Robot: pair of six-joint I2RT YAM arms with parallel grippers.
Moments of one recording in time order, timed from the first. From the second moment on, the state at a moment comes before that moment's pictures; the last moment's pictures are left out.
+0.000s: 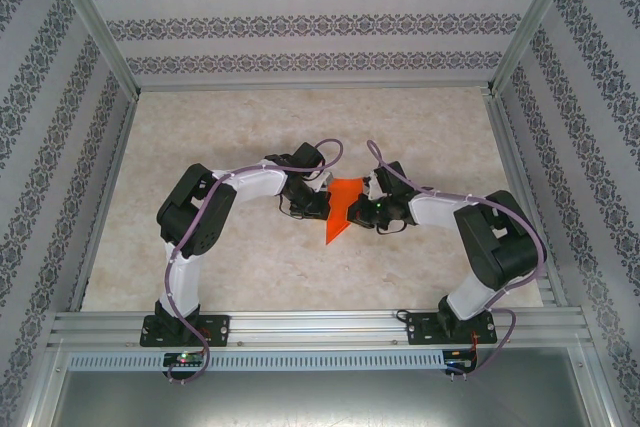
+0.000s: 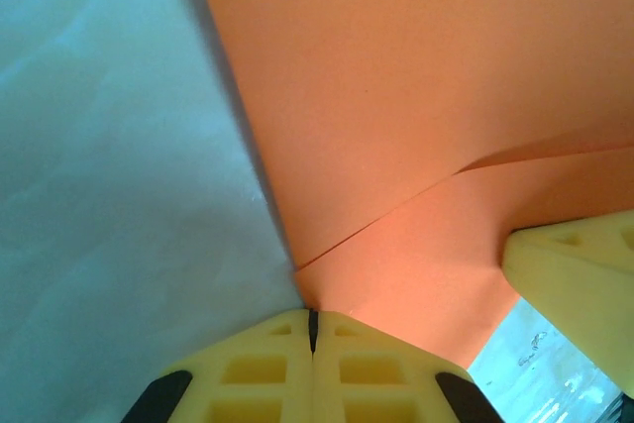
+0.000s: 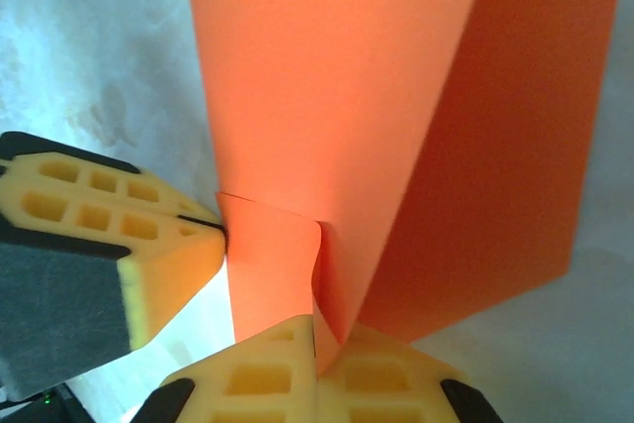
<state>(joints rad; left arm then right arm) -0.61 2.04 1.34 -0.57 0.47 -0.39 0.42 1.64 0.72 -0.13 -0.54 0.70</state>
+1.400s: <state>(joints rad) -0.61 2.05 1.36 -0.60 0.48 -0.38 0.47 1.73 0.86 -0.18 -0.54 0.69</state>
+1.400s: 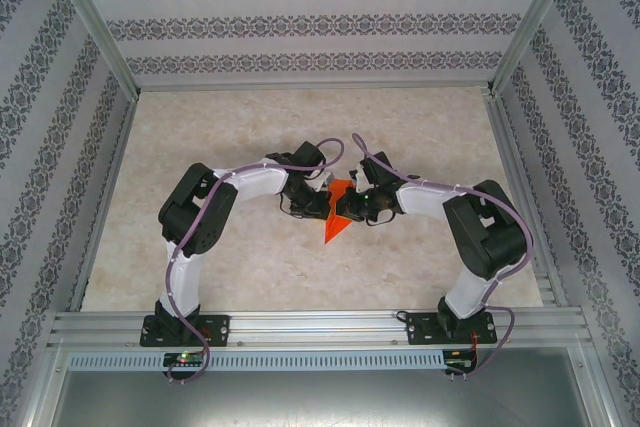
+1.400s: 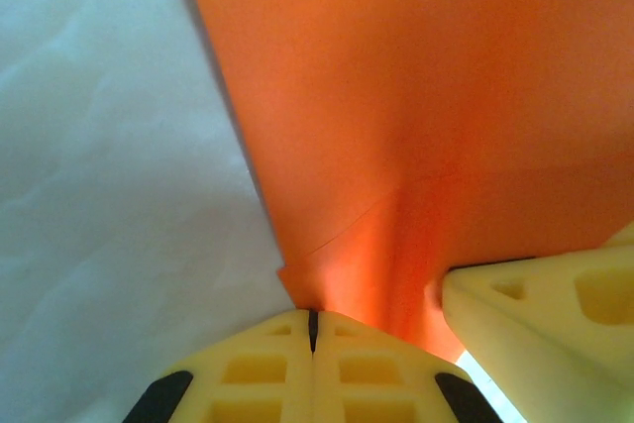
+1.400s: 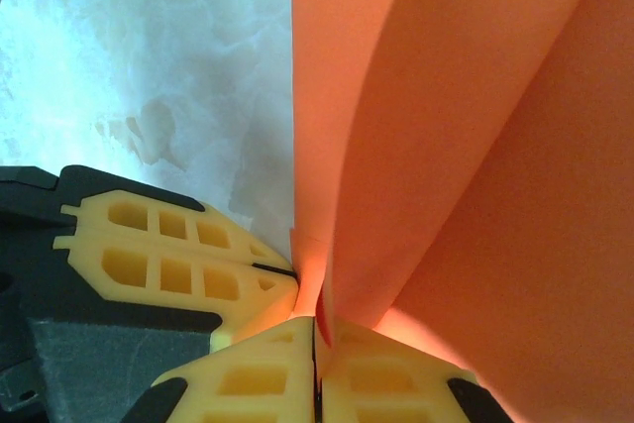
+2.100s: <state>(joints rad) -0.60 2.05 1.36 -0.60 0.49 -0.38 0.47 1.77 0.87 -0.15 -0.57 0.70</state>
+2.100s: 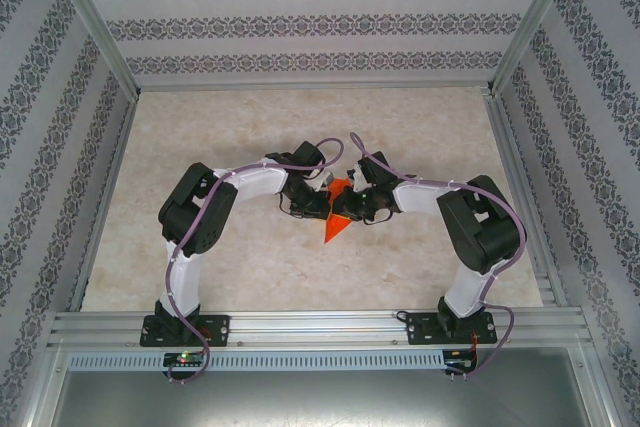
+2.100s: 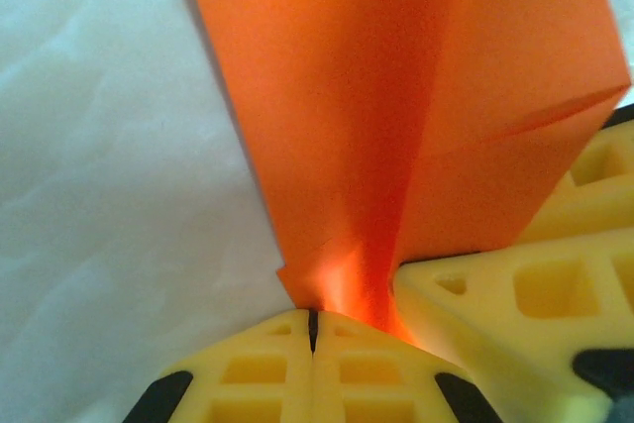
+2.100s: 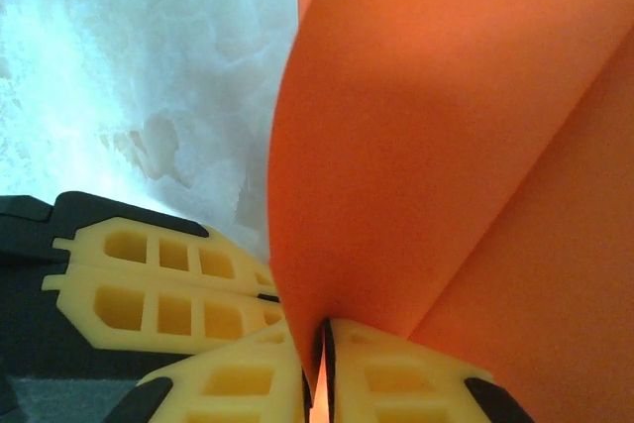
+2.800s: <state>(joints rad) -0.60 2.05 1.36 -0.60 0.50 -0.38 0.46 1.70 0.85 -0.11 -0.57 0.74</state>
